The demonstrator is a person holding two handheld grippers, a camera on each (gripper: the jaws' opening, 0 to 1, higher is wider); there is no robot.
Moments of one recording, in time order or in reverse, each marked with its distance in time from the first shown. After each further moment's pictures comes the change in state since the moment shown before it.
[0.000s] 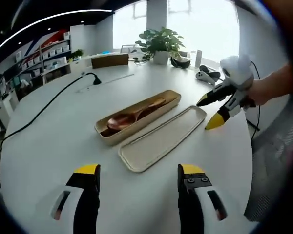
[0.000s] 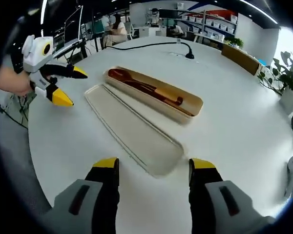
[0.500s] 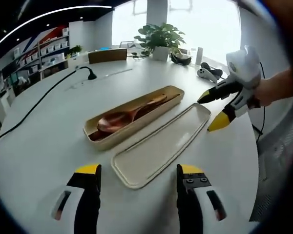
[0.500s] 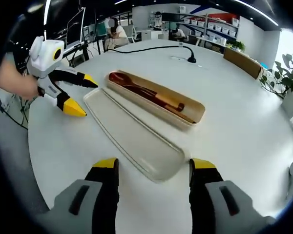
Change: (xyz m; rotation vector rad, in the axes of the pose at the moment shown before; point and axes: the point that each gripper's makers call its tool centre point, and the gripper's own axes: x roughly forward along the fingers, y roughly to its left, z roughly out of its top) left arm 0.024 -0.007 0.010 0.015 -0.032 -0.021; right arm 0.005 0.001 0.010 -0.023 -0.037 0.022
